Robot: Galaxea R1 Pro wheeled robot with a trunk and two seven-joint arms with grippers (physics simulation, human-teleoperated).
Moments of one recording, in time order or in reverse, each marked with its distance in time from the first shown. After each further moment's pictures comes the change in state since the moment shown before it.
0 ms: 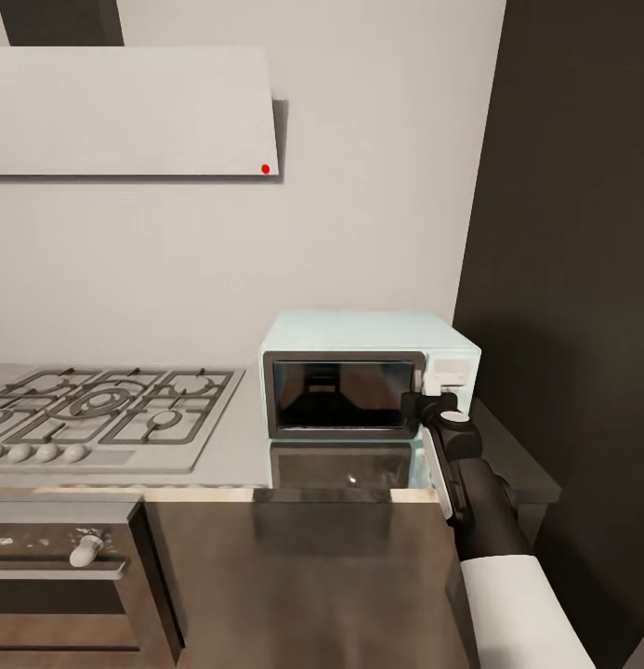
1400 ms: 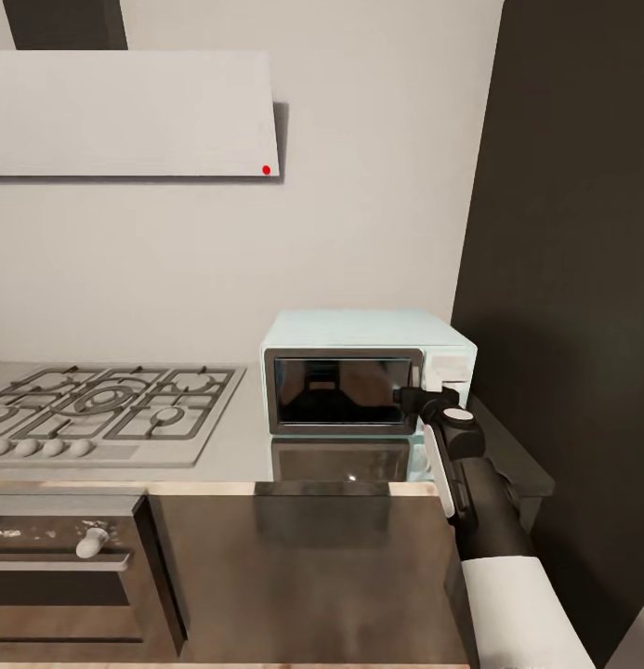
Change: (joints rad) left arm 0.000 0.000 -0.001 0.000 0.000 0.000 0.000; right arm 0.000 0.002 0.003 -0.033 -0.044 -0.004 -0.004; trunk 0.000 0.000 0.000
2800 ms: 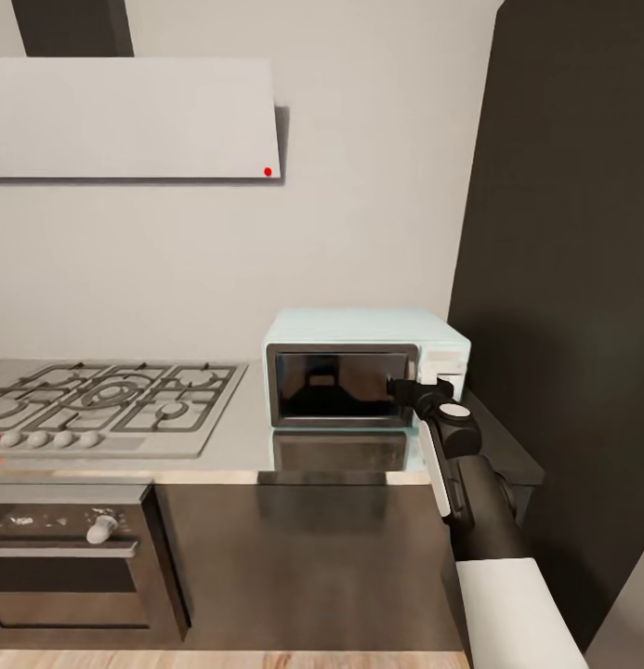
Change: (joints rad) left arm 0.000 0.002 -0.001 0.000 0.000 0.000 0.000; right arm 0.000 0.023 0.022 -0.050 0.001 -0.001 0.003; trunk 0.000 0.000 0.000
